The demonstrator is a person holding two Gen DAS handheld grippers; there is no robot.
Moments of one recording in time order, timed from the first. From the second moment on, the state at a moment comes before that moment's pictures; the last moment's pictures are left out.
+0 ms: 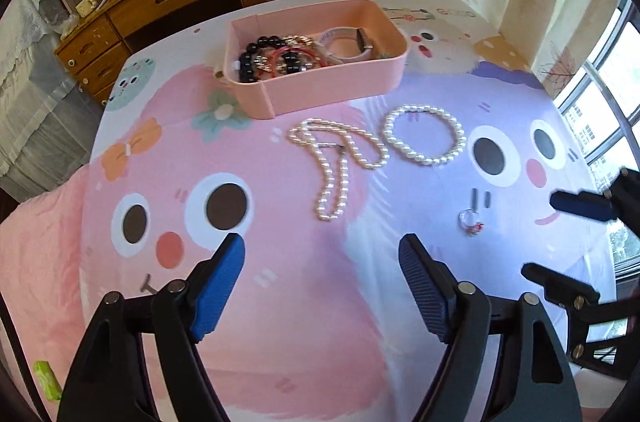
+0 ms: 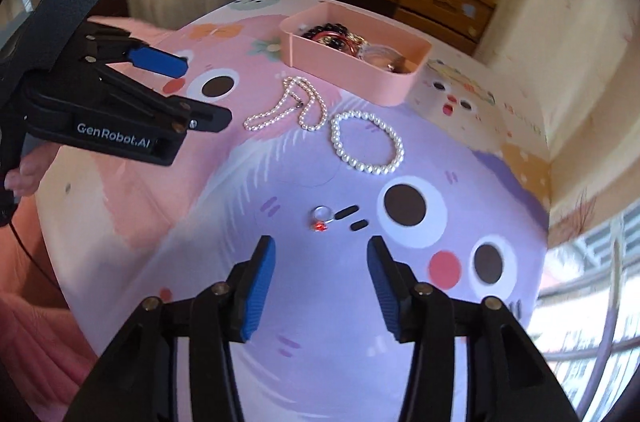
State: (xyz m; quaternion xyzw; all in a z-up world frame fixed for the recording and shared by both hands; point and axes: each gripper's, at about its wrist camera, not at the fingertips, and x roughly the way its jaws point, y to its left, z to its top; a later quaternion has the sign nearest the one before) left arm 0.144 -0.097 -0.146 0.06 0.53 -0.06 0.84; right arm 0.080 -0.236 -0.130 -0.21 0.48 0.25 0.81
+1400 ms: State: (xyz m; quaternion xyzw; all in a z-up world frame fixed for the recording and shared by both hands) left arm 0.149 -0.202 -0.197 0.06 0.53 -0.12 0.84; right arm 0.203 -0.255 -0.189 -0.27 0.39 0.49 0.73
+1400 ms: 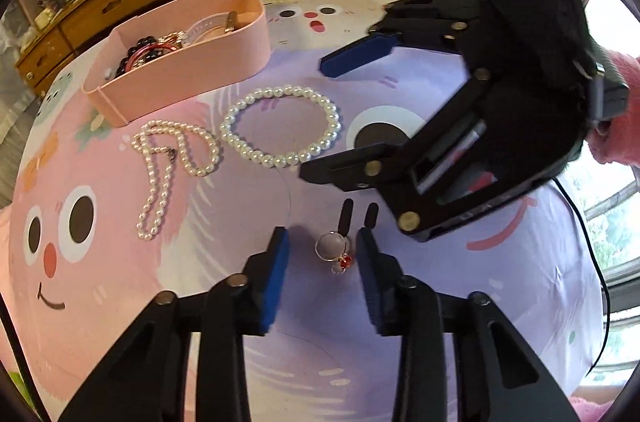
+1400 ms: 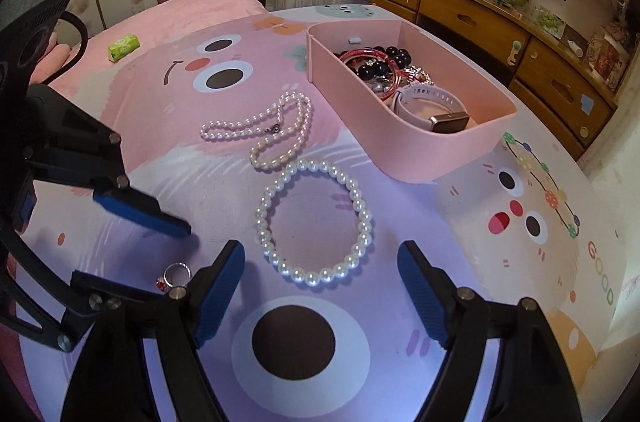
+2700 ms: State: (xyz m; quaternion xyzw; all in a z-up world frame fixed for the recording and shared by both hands) left arm 0.149 -0.111 -0.180 0.02 0.52 -0.10 0.85; right arm 0.200 -0.233 -0.187 -0.18 0.45 0.35 0.80
